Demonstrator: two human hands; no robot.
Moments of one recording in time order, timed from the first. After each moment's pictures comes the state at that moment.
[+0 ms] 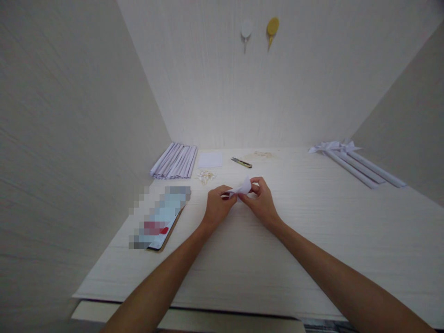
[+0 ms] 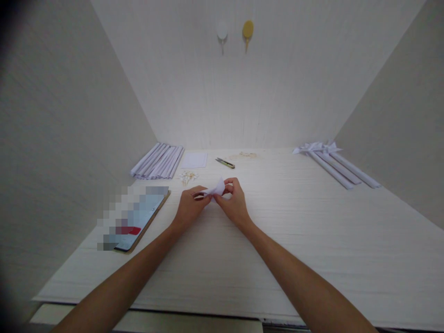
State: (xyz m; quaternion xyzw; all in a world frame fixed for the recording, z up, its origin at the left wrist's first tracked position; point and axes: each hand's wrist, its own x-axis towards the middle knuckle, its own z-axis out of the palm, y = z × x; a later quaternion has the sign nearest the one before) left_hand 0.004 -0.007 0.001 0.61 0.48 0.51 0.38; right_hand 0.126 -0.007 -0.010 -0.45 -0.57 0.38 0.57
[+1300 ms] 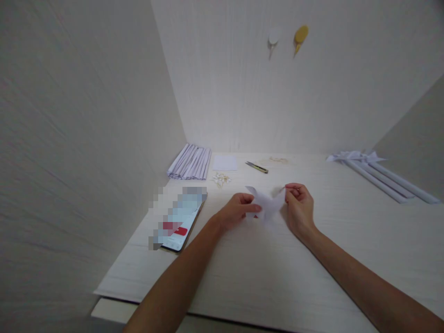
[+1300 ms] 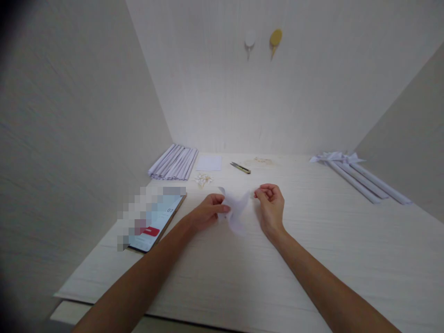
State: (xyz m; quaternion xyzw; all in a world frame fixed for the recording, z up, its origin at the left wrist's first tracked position) left_hand -0.015 -0.002 0.000 0.45 0.30 0.39 0.75; right_hand 0.142 0.003 -0.018 -0.48 -0.39 0.34 0.71
